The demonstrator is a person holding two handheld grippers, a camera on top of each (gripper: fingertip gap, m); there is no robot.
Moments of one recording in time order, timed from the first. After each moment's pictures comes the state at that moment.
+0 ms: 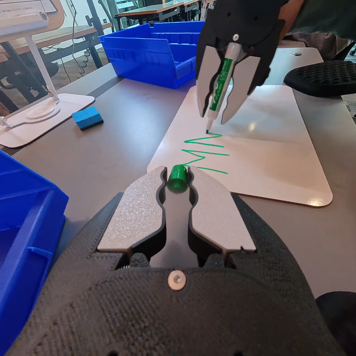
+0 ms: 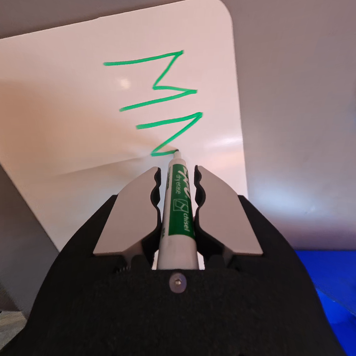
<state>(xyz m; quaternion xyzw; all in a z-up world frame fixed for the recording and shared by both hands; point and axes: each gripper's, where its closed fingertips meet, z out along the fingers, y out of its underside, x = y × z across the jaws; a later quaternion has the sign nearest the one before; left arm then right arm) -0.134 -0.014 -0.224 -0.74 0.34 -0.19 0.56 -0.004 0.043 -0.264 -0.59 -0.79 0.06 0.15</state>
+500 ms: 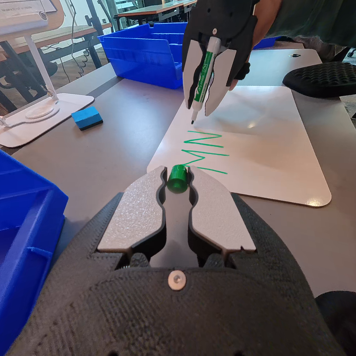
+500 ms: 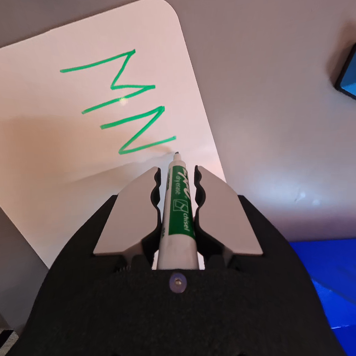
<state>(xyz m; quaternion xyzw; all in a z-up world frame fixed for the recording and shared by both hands) -0.134 -0.014 -0.224 -0.73 0.34 -0.19 0.56 -0.003 0.075 -0.259 -0.63 -0.75 0.09 0.16</state>
